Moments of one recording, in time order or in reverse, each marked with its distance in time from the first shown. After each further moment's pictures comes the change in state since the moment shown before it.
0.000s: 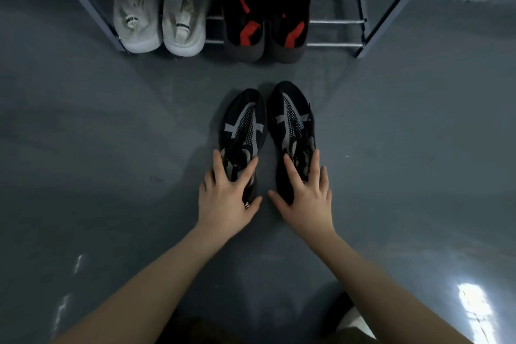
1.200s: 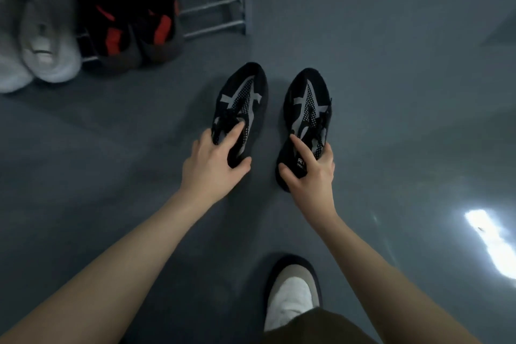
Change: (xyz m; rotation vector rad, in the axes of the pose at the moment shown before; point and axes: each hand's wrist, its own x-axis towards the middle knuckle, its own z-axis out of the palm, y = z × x) left_hand 0.035 0.159 -0.025 -0.132 -0.095 0.191; right_hand -0.040 0.121 -0.094 0.642 0.231 0.417
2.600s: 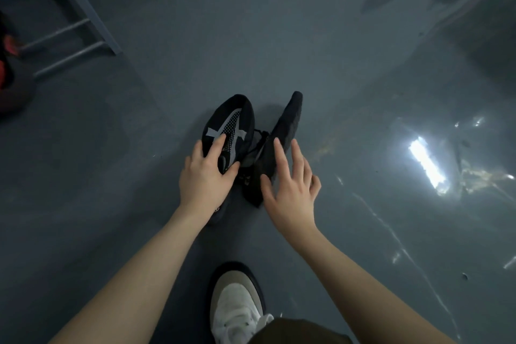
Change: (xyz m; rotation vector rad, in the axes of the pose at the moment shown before) left_hand 0.016 0.120 0.086 -0.085 -0.082 0.172; right_hand -0.031 0.068 -0.082 -0.462 0.222 0.108
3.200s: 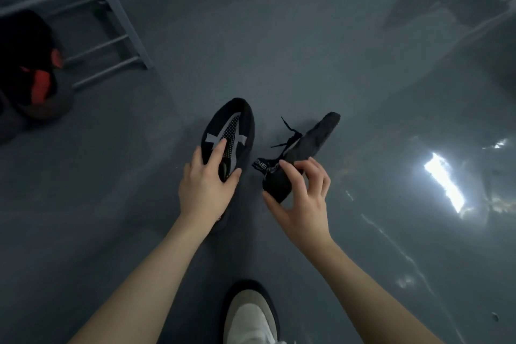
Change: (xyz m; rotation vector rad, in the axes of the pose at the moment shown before) left_hand 0.007 -0.016 -0.030 -0.005 0.073 -0.058; right_hand 0.018 -0.006 0.007 0.202 0.257 -0.340
